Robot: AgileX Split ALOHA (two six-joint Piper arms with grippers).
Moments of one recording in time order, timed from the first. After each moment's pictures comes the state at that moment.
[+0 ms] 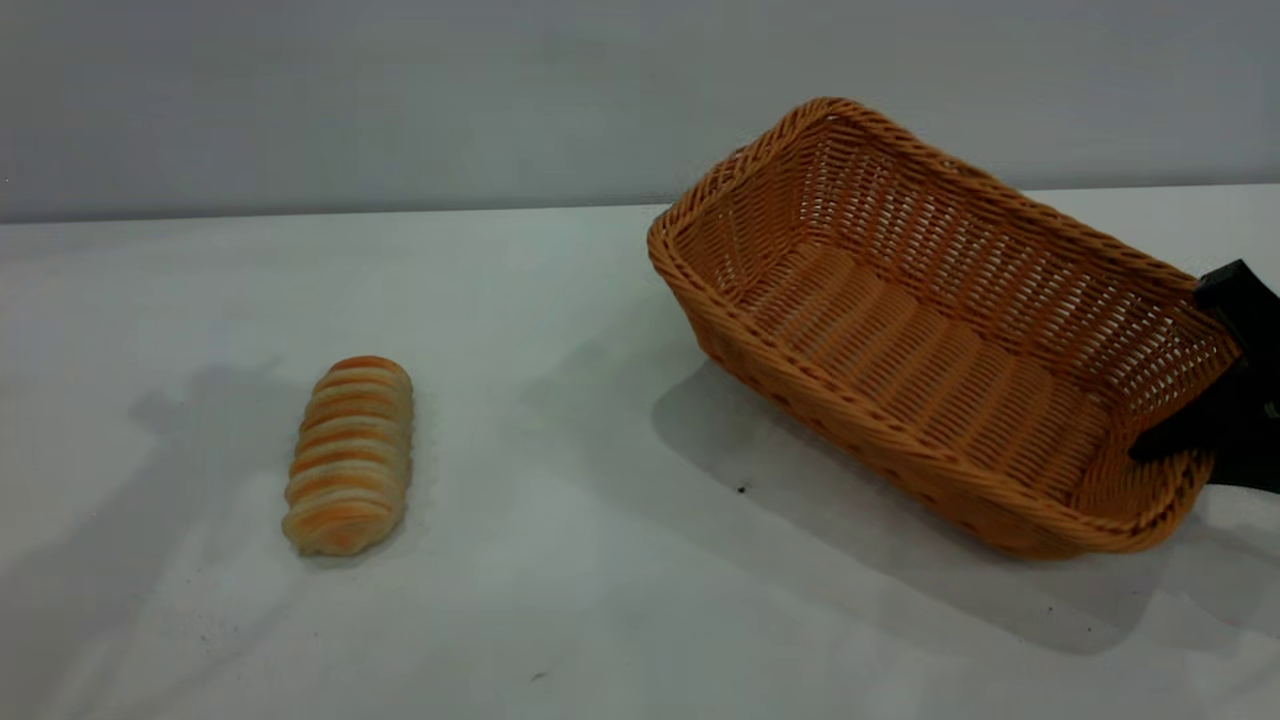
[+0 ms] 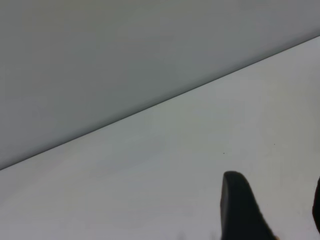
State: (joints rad) left arm -0.10 1.62 -1.13 -0.41 0.14 0.63; right arm -0.20 2.04 -0.67 1.77 0.55 -1.15
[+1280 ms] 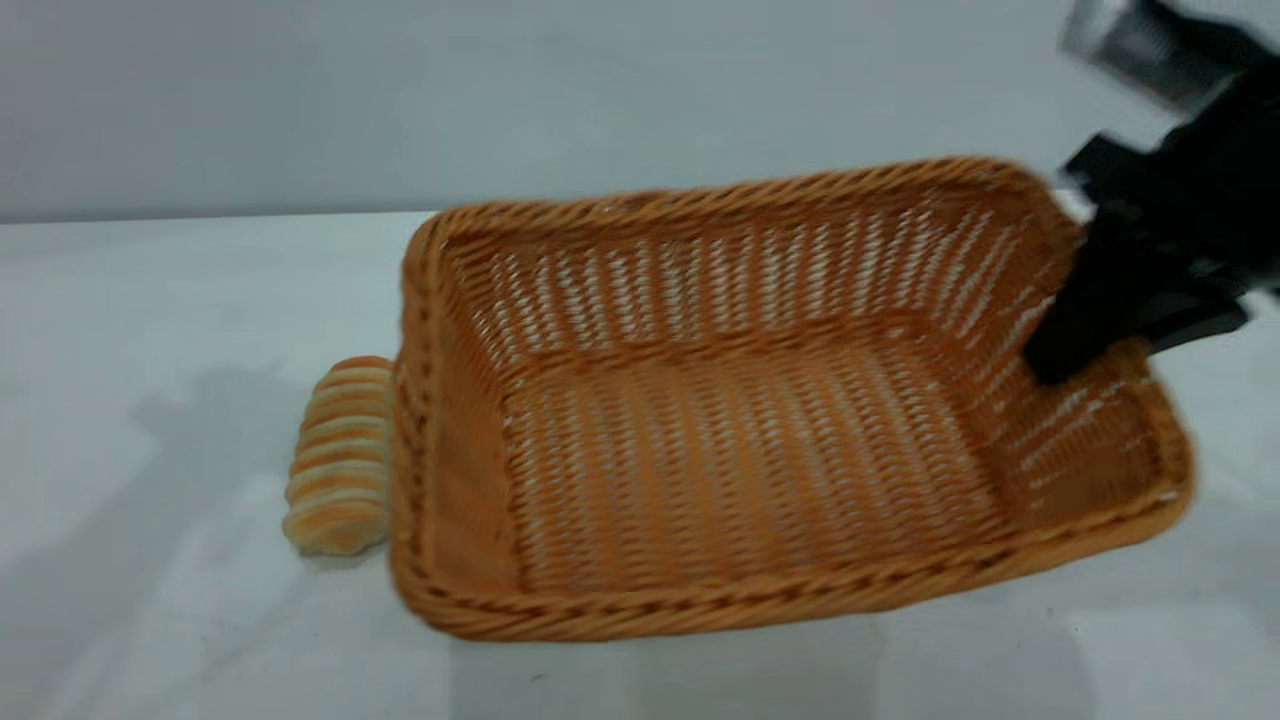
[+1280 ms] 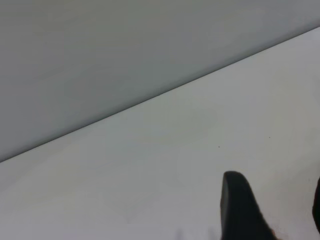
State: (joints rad) left arm -0.10 1.62 -1.13 -0.41 0.17 0.63; right arm 0.08 1.89 -1.00 0.82 0.79 -0.66
